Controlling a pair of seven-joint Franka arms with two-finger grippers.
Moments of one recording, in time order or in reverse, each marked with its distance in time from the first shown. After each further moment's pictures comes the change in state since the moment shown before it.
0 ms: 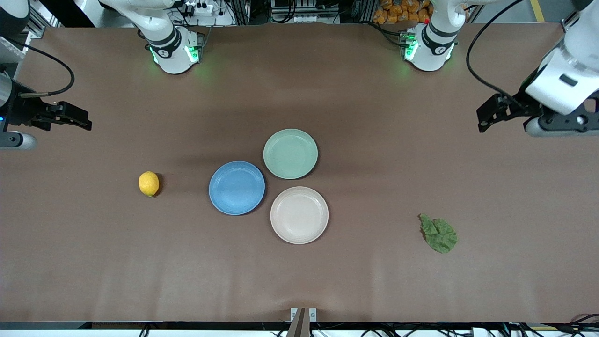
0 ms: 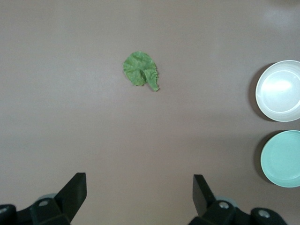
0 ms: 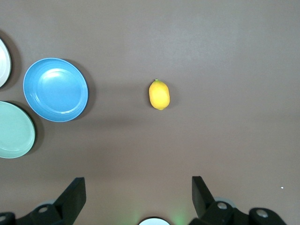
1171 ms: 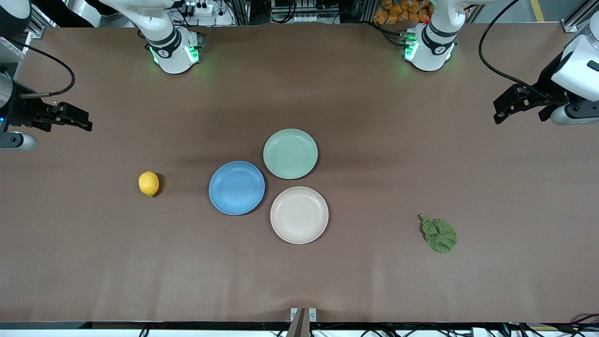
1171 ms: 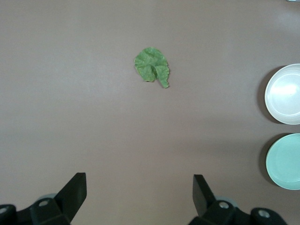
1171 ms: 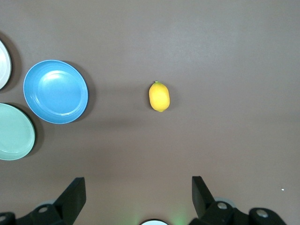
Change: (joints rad) left arm 0.028 -0.037 0.019 -0.042 -0.004 0.001 0.001; right arm 0.001 -0.001 -0.004 -0.006 0.000 0.013 0.000
